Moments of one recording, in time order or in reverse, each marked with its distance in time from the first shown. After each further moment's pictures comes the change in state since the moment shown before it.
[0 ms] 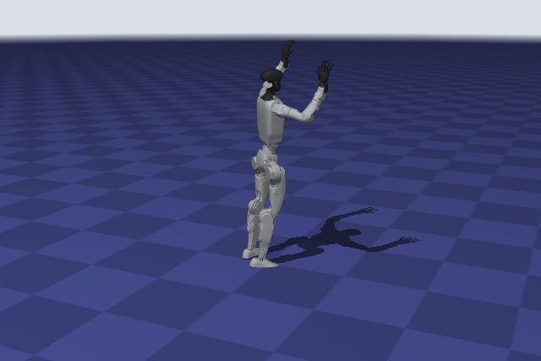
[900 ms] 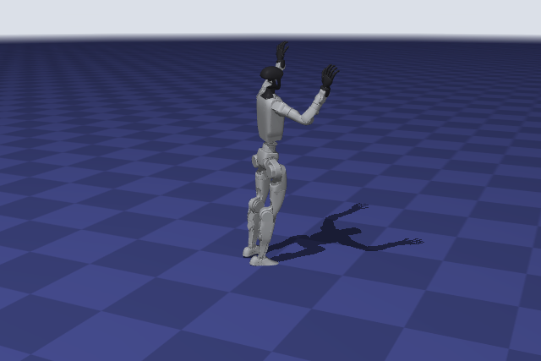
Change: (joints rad) left arm 0.216 -0.023 0.253 -0.016 -0.047 0.302 -0.059; right arm 0.163 0.108 -0.244 -0.024 -0.047 0.079 0.117; waist -0.019 0.000 0.062; left_leg 0.053 -0.012 -0.012 0.000 0.003 0.001; right_leg 0.062 -0.010 -0.013 -0.003 -0.005 0.000
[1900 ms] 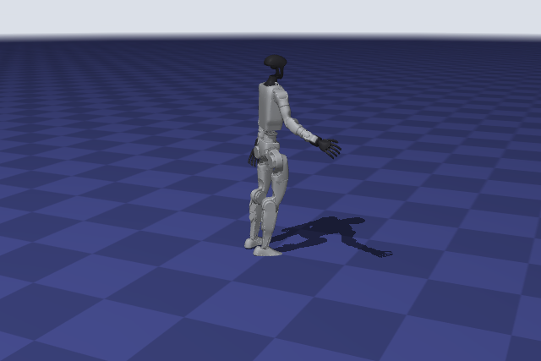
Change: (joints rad) left arm 1.060 -1.220 0.015 1.040 -0.292 0.047 -0.589; right arm 0.698 0.515 -0.648 0.861 -0.204 -0.174 0.467; waist -0.065 -0.054 0.169; left_leg 0.077 0.021 0.022 0.000 -0.007 0.002; right_leg 0.045 0.026 0.024 0.003 0.022 -0.008
